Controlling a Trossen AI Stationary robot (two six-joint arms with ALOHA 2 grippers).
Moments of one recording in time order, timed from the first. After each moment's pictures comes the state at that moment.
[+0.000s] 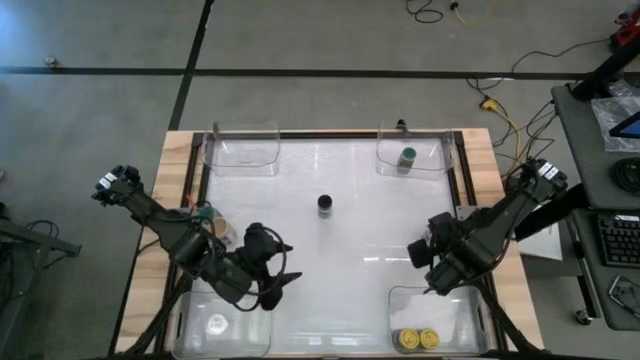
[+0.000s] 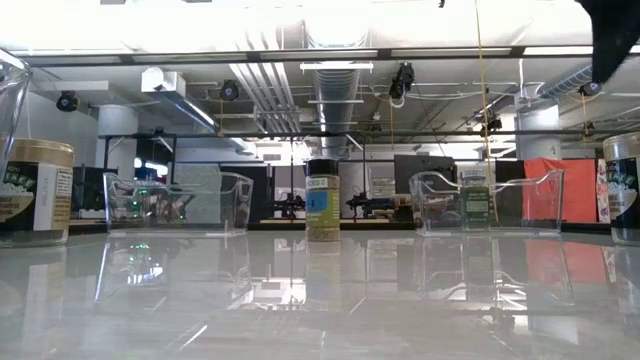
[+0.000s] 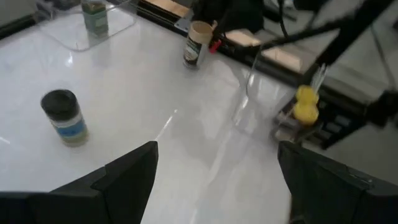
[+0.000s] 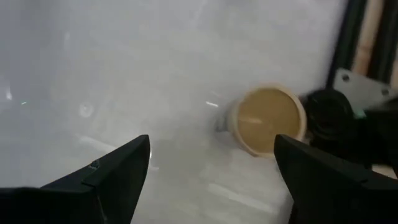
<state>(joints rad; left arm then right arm) -0.64 1.44 1.38 -0.65 -0.69 -0.85 0.71 1.41 1.19 -1.57 0.37 2.01</state>
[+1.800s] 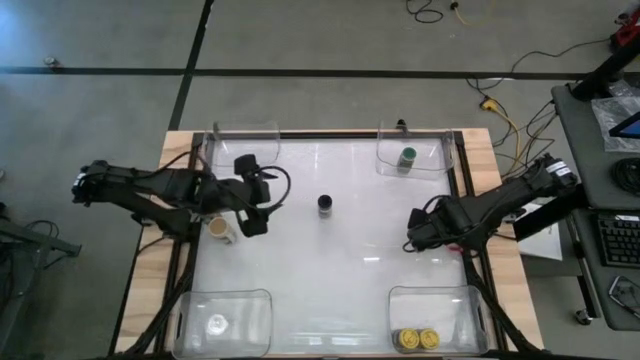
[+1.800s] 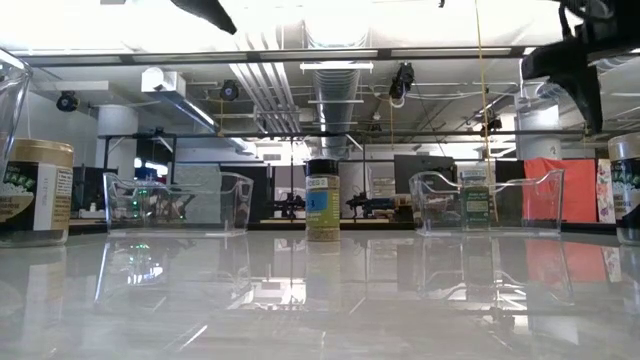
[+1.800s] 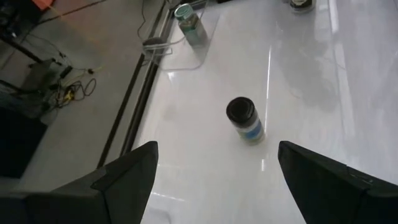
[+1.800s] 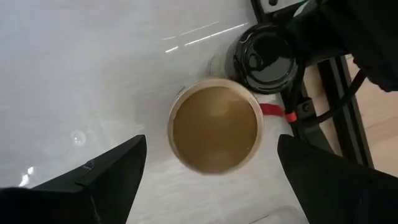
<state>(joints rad) -0.18 1.15 1.19 -0.77 -0.53 0.04 0.36 1.30 1.03 -1.51 0.05 2.30</state>
